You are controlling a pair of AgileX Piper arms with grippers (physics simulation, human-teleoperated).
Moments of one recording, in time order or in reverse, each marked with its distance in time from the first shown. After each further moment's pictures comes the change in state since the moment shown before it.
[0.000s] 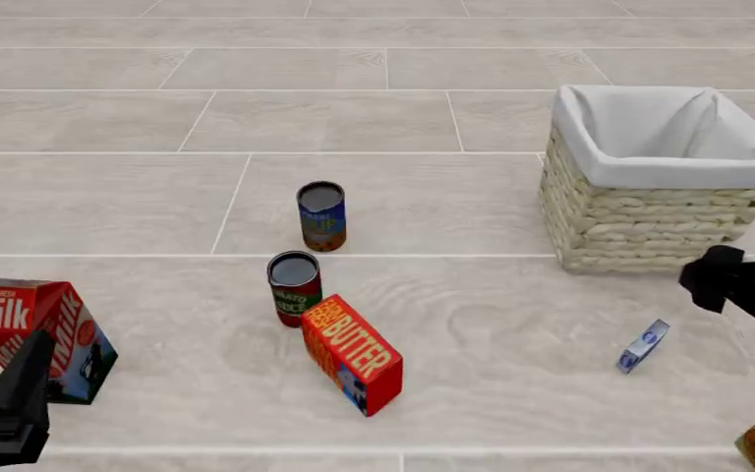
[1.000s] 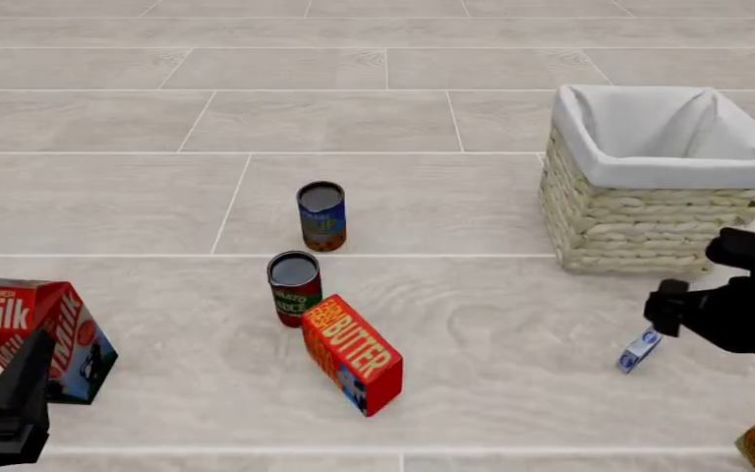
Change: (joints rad) left arm 0.000 0.000 0.000 0.000 0.000; right arm -0.006 0.272 0.067 -0.184 -0.066
